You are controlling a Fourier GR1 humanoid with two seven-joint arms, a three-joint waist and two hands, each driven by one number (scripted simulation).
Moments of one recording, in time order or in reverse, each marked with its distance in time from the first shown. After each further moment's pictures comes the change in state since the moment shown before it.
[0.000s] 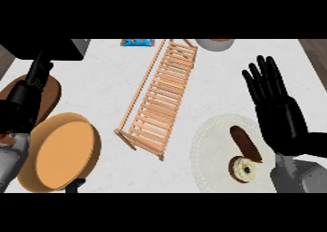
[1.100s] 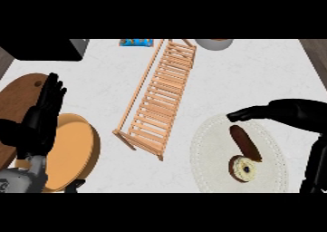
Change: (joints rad) left arm 0.167 -0.169 0.029 -0.099 0.102 0.069 0.043; right arm -0.209 -0.448 0.109 0.177 -0.043 1.078 -0.098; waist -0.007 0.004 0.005
